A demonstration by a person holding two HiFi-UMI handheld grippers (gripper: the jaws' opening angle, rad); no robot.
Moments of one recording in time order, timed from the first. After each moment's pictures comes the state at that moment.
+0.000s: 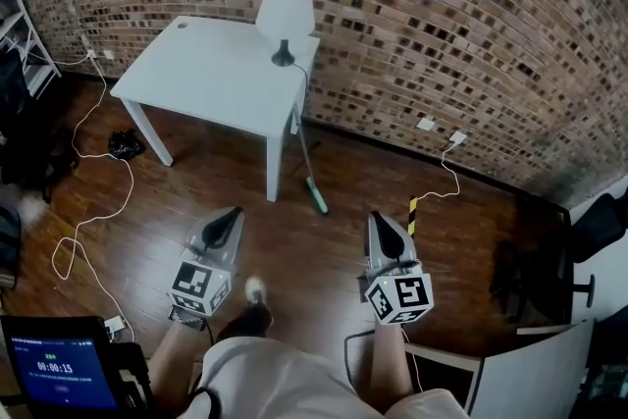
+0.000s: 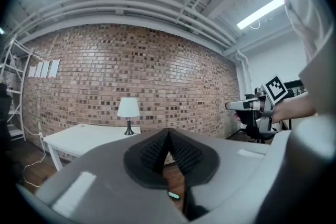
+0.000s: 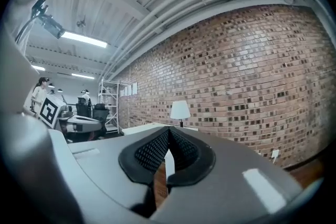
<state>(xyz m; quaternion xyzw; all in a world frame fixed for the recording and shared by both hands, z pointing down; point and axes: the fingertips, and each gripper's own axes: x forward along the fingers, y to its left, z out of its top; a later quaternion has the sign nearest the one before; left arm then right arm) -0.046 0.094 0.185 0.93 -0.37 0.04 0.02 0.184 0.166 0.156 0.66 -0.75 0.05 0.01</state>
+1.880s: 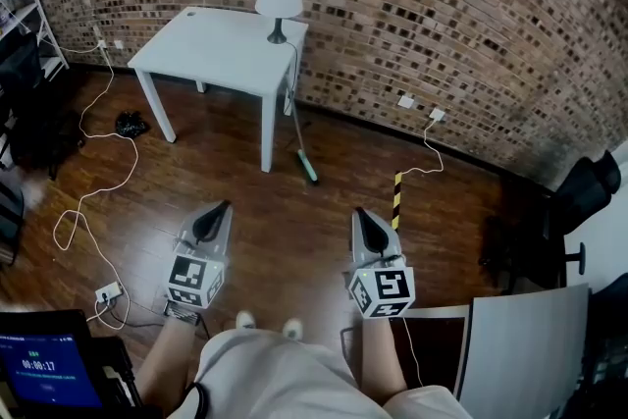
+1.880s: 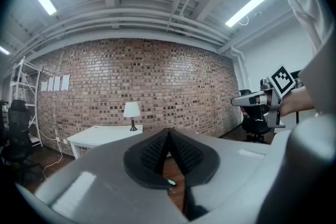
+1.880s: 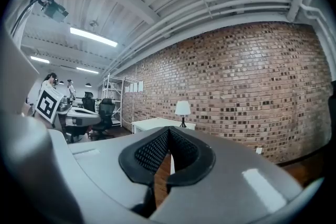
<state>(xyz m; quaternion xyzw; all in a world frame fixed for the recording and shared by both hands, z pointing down) -0.102 0.340 0.164 0.91 -0.41 0.05 -0.01 0.130 0.414 0.142 0.67 -0.74 0.03 0.04</state>
